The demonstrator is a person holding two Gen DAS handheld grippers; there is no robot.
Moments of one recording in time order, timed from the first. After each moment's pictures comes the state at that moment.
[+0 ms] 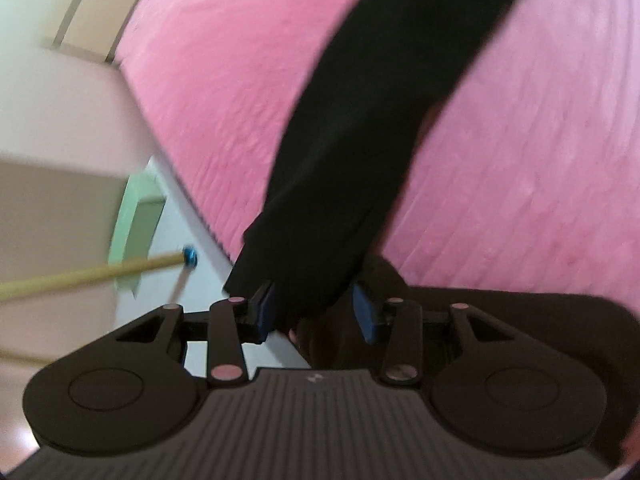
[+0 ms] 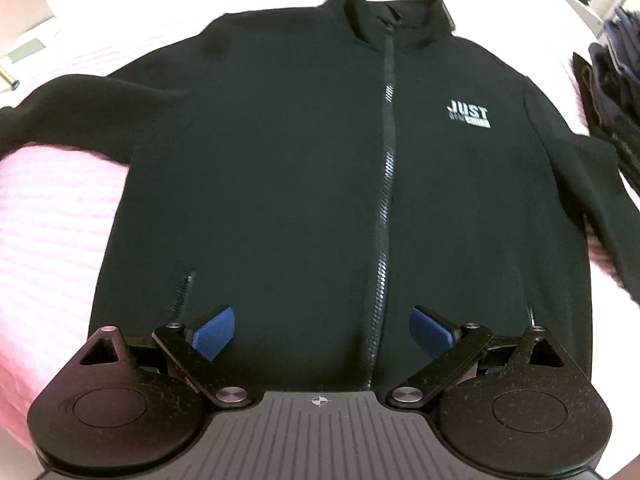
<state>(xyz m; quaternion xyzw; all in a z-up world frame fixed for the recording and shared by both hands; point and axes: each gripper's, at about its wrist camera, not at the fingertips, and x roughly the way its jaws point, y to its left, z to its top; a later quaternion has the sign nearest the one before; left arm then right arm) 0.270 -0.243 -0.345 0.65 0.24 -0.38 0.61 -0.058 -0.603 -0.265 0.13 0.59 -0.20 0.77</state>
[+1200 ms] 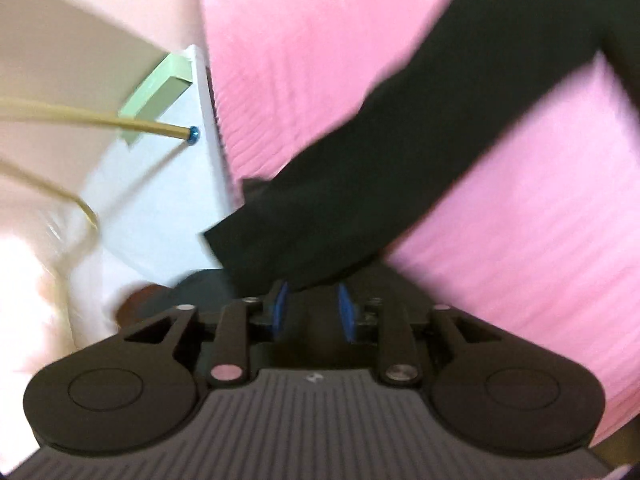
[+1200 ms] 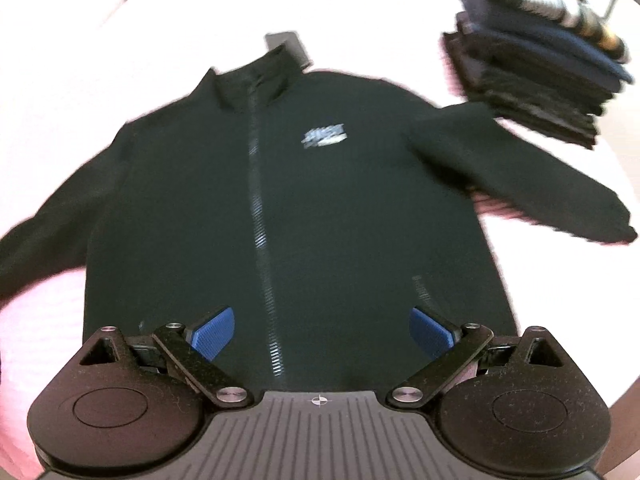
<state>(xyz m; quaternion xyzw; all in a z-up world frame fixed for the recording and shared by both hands) 0.201 -0.226 -0.236 0.42 0.46 -0.28 0.73 -0.157 -0.658 -0.185 0.22 0.49 -0.32 0.78</state>
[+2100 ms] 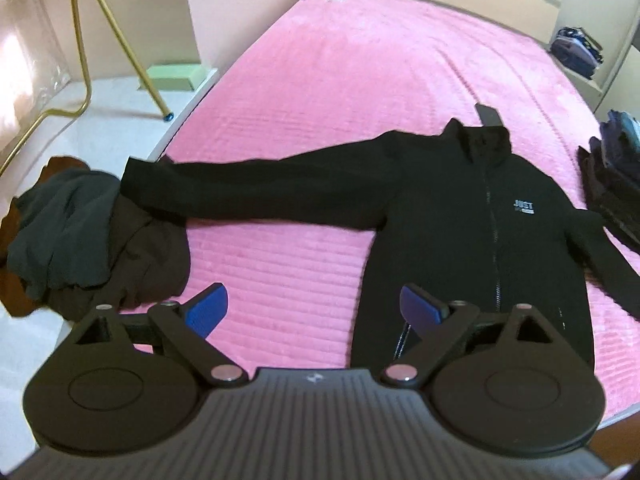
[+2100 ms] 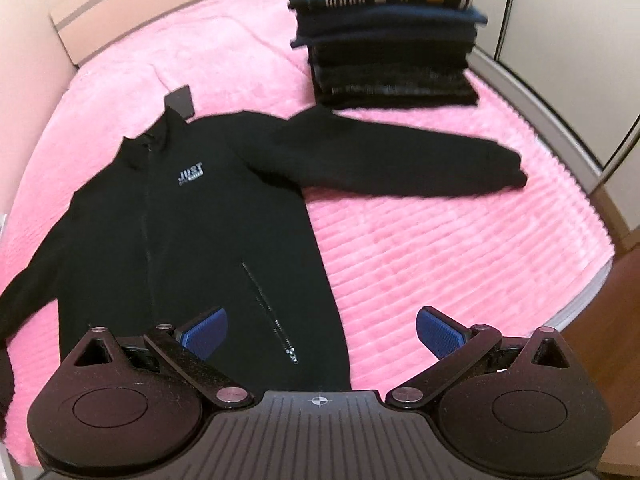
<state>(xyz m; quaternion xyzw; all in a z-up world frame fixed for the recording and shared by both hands) -0.042 -0.257 -0.090 0.13 0.47 -0.26 0.84 -0.371 -0.745 -0.095 0.28 0.44 -0.36 0.77</state>
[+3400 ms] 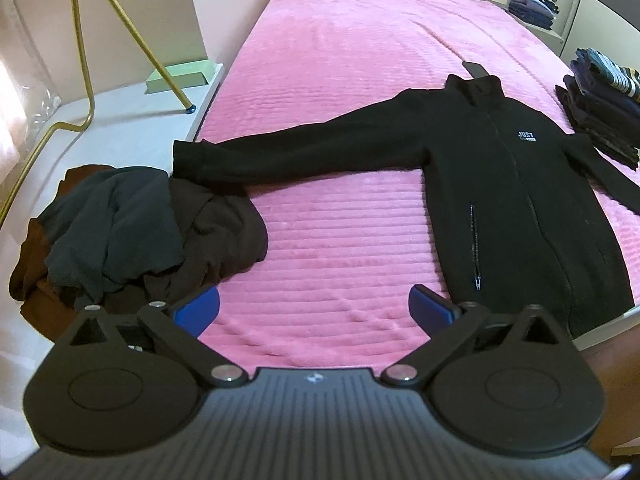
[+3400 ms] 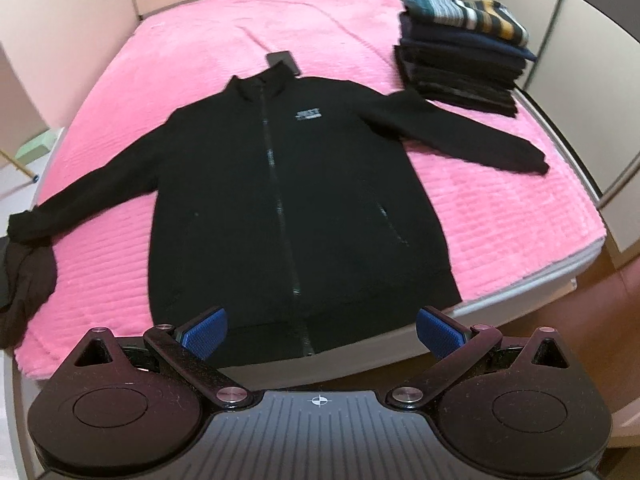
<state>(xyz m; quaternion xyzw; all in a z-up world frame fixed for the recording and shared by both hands) -0.036 -0.094 -0.100 0.20 0.45 -0.32 0.81 -0.325 -0.478 -0.050 0.21 0.47 -0.34 0.79</state>
